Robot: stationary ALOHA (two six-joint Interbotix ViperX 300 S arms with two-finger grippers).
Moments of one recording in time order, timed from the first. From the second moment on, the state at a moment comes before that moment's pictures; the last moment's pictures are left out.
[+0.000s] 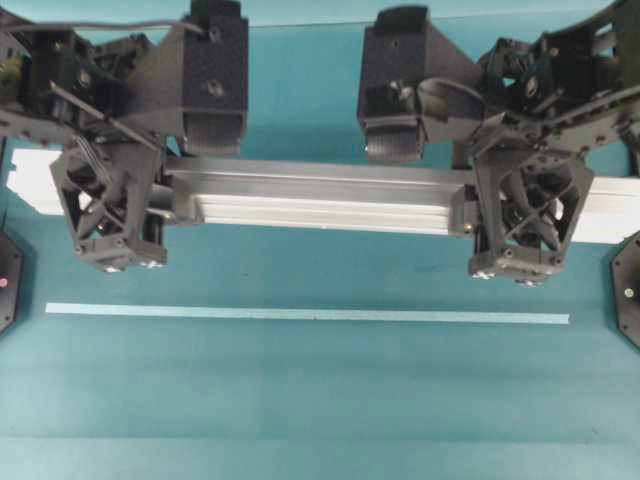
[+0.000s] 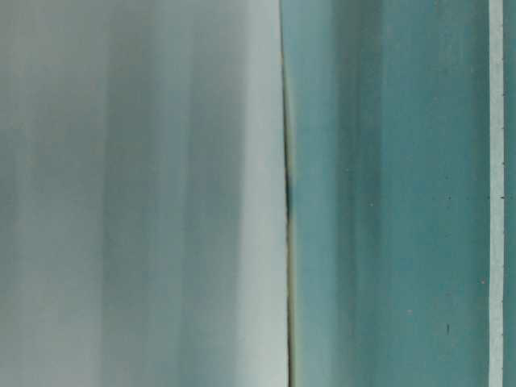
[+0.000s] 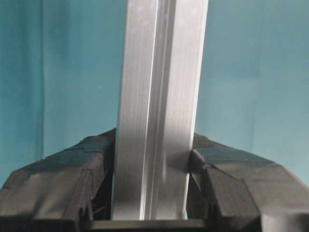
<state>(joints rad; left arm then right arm) 0.03 -0.20 -0.15 0.02 1.39 -0.04 -0.01 -0.10 -0.30 0.04 1.63 0.09</state>
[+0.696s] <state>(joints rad) 0.03 -0.20 -0.13 0.02 1.40 -0.04 -0.01 -0.09 -0.28 0.04 1.63 0.08</state>
